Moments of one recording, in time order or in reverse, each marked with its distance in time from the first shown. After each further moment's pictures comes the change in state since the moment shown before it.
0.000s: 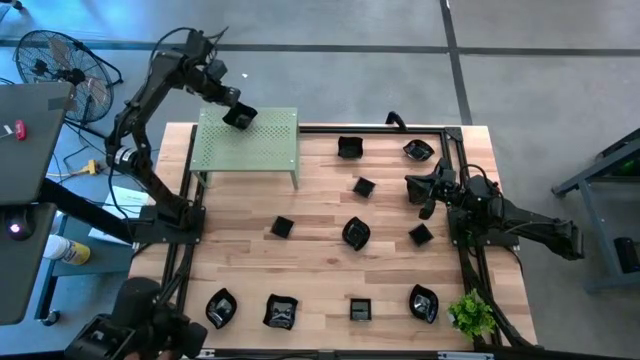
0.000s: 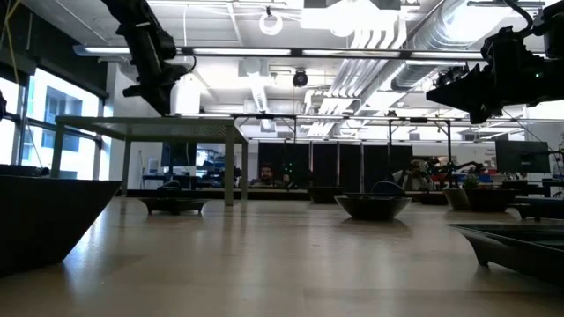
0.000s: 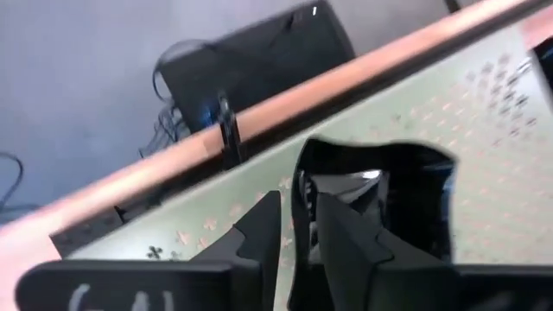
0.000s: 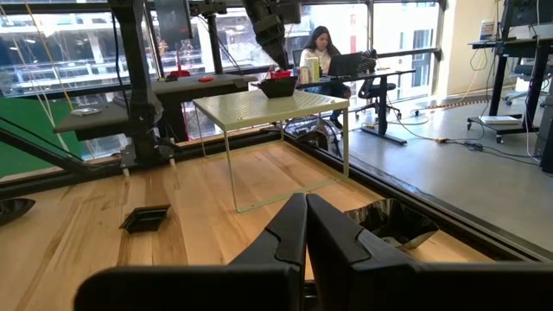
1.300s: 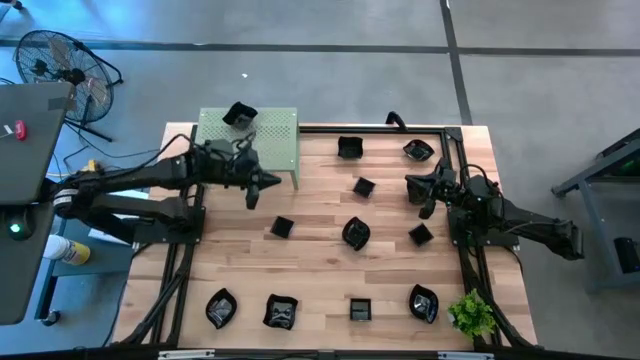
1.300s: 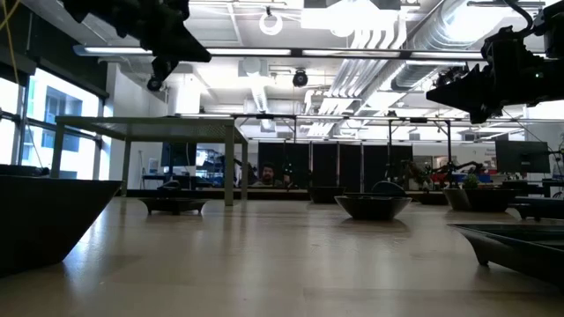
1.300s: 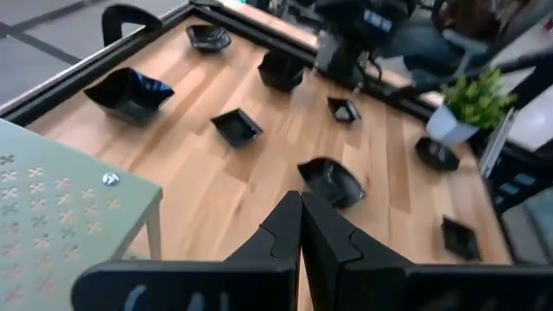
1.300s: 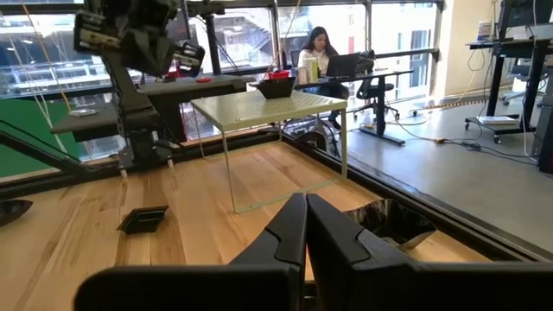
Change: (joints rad) left arm -1.004 -0.708 -0.898 0.926 -0.091 -0.374; right arm 0.000 0.000 0.000 0.007 0.002 0.000
